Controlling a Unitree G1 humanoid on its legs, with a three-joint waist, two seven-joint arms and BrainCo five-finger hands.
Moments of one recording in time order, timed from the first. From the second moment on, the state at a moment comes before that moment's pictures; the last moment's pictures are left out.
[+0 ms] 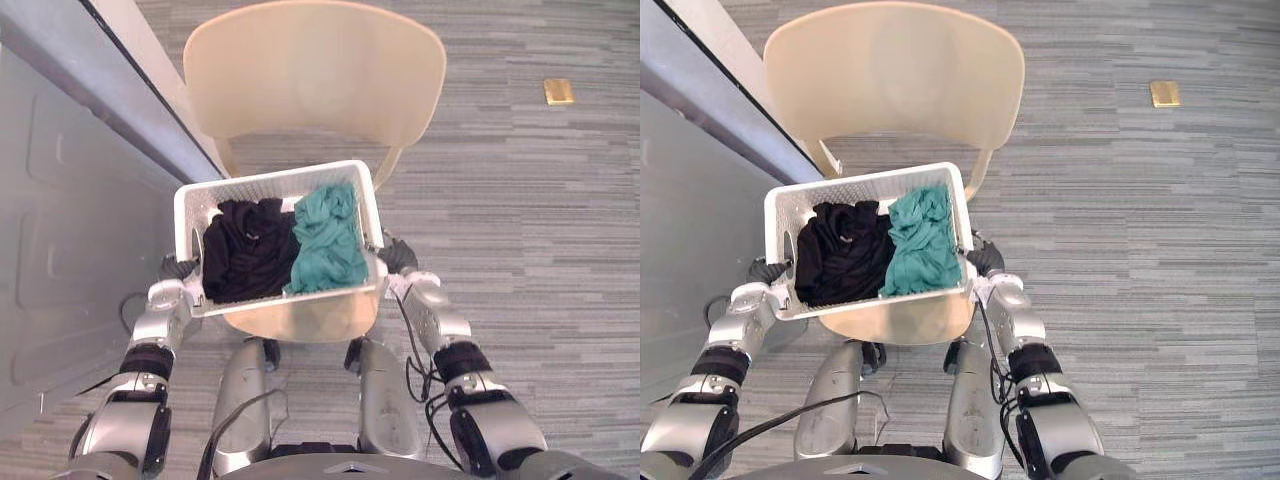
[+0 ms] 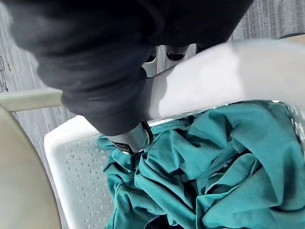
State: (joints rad) left arm -0.45 0.31 0.04 0.70 -0.33 0.18 0.26; right arm -0.45 -0.20 0.05 0.57 0.39 0.10 -0.04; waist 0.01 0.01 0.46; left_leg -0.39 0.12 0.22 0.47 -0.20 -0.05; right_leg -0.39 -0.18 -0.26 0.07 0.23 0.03
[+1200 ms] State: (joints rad) left arm -0.38 0.30 0.04 0.25 -0.35 0.13 0.18; right arm -0.17 -0.22 -0.08 0.29 0.27 0.18 -0.02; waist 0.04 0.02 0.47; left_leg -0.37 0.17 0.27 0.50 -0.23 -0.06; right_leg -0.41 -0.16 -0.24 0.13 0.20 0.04
